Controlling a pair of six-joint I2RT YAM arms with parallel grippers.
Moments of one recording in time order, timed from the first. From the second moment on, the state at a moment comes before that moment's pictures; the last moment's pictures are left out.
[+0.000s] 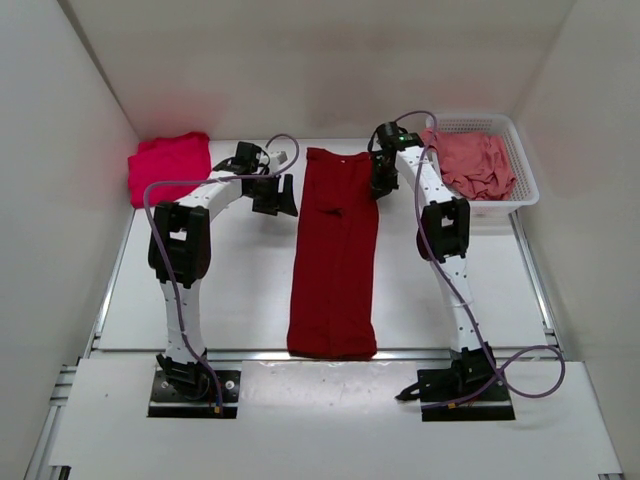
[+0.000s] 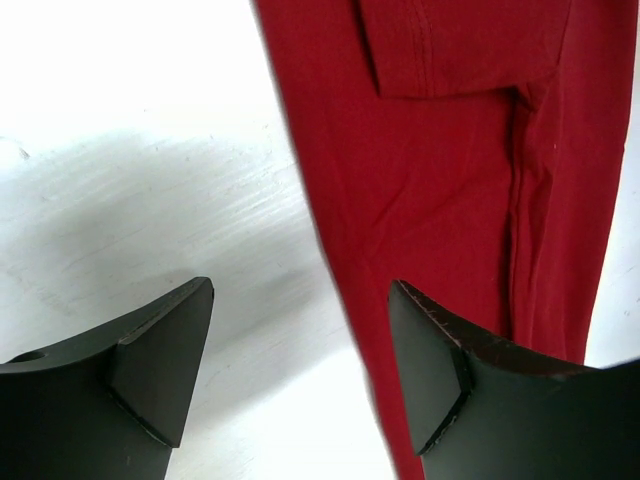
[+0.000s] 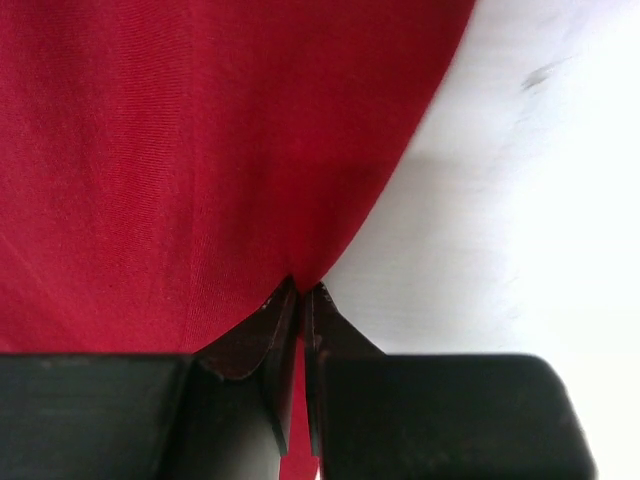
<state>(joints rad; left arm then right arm) -0.24 2.12 1.63 -0.54 0.46 -0.09 0.25 2.68 2.59 -1.17 -0.15 0.31</state>
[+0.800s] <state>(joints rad) -0.47 1.71 1.17 -0.68 0.55 0.14 0.39 1.92 1.90 -0.99 0.17 0.20</state>
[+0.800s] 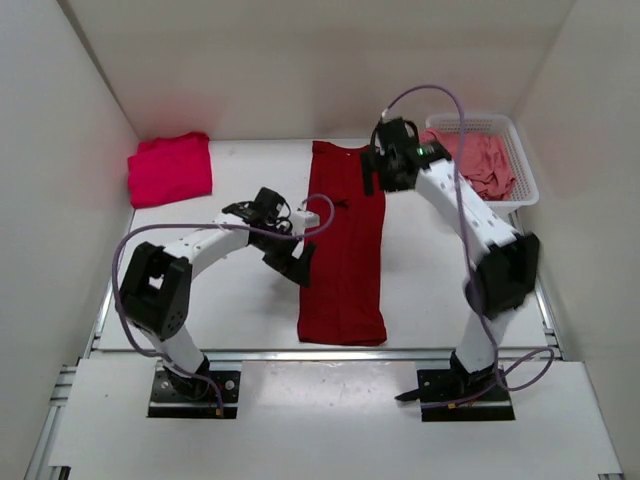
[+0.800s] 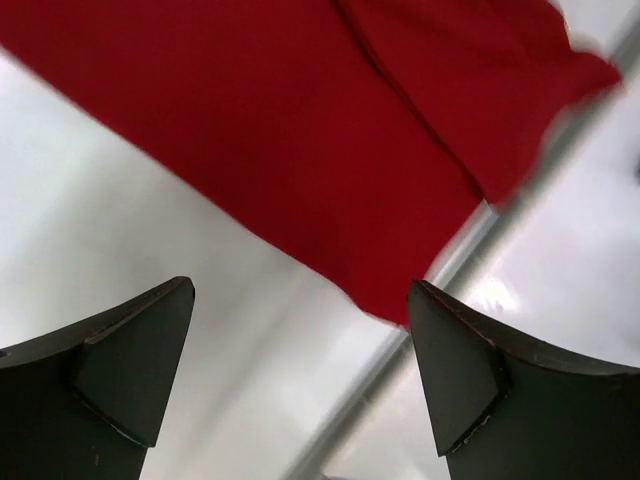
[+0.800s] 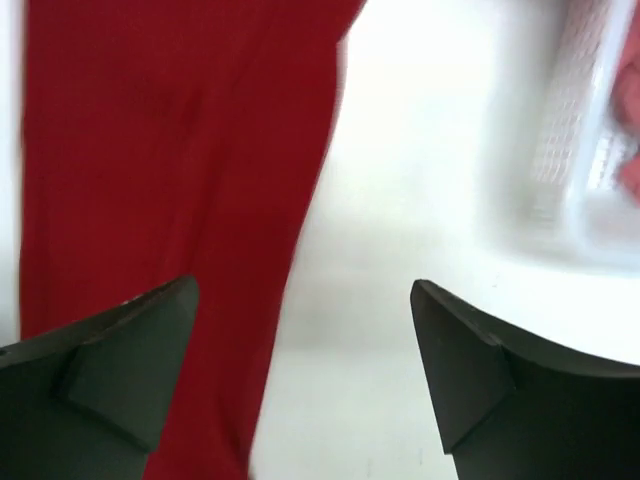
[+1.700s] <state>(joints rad) -0.66 1.52 0.74 -0.44 0.57 -0.14 0.75 1.04 0.43 -0.52 -0.17 0.88</state>
